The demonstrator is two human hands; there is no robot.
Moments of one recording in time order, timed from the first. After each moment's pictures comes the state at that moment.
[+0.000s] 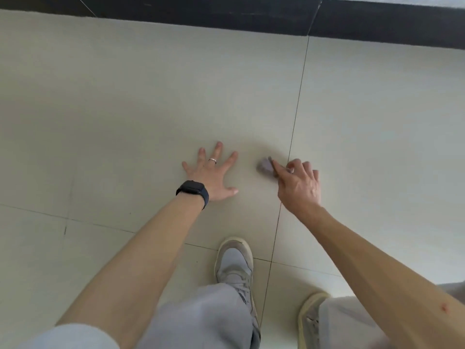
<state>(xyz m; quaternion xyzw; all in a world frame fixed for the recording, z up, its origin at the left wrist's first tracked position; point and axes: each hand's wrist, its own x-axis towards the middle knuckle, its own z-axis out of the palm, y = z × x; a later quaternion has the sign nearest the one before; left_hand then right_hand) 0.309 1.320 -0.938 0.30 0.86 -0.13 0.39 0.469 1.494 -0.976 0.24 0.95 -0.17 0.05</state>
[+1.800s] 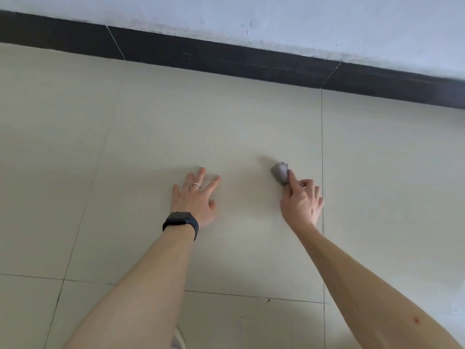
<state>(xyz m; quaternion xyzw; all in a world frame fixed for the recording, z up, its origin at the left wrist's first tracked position) 0.217 1.199 -0.956 0.32 0.90 -0.01 0.29 0.371 1.407 -0.986 0.48 0.86 -0.15 -0.05</state>
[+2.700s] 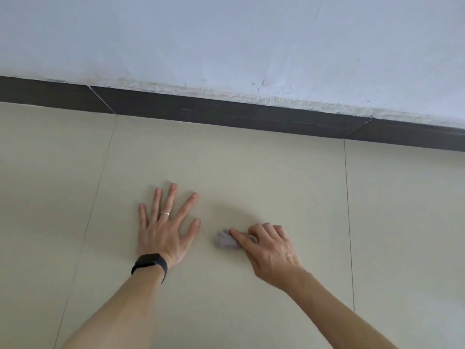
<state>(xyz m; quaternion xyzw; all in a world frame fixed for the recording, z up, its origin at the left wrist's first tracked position) 0.080 1.204 -1.011 0.29 0.95 0.01 0.14 0.258 1.410 -0.993 0.05 0.99 -0.15 -0.05</state>
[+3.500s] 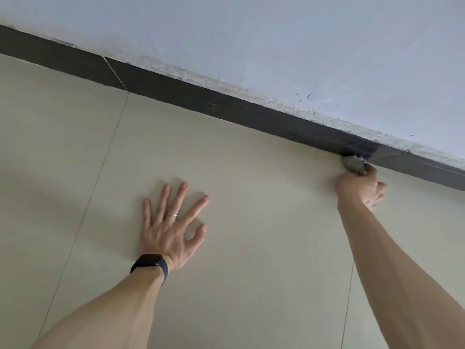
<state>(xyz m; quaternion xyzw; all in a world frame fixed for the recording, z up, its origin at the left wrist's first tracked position) 0.075 1.205 -1.021 0.31 0.94 0.04 0.13 0.146 1.599 -0.988 0.75 0.63 -0.16 -0.12</state>
